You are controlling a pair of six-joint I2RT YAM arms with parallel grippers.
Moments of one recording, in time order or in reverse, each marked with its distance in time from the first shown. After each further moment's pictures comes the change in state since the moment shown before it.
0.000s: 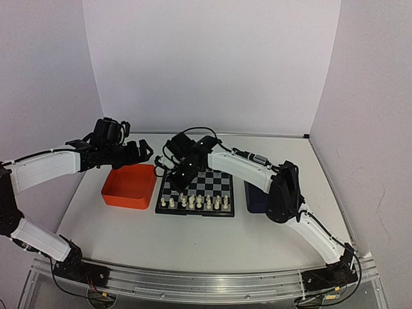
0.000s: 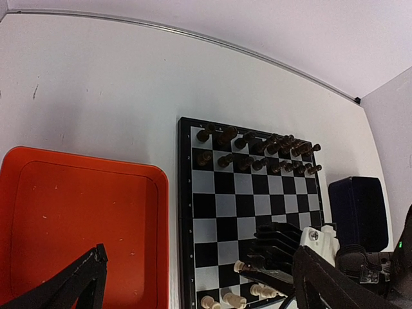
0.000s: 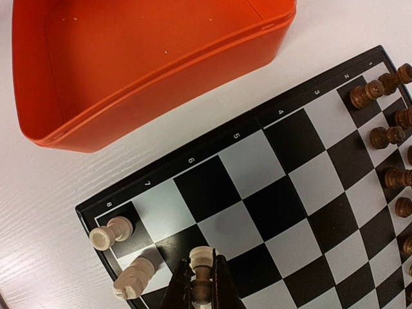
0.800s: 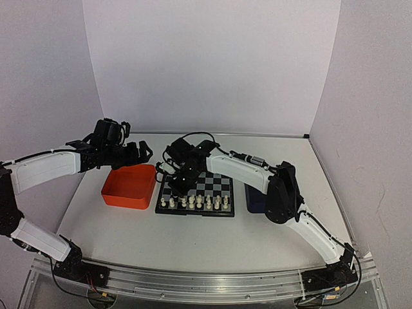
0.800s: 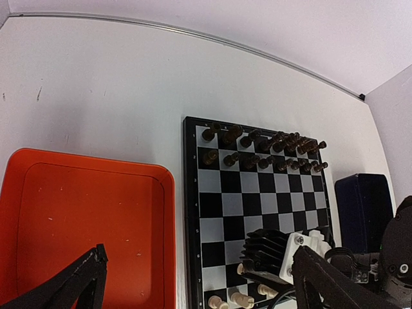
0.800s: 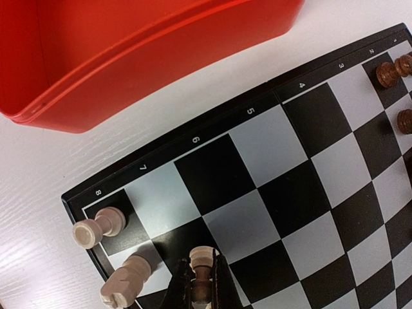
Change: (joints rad) left arm 0.000 0.000 -0.008 0.000 -0.014 0.026; right arm 0.003 0.011 -0.043 0.000 -0.011 -0.009
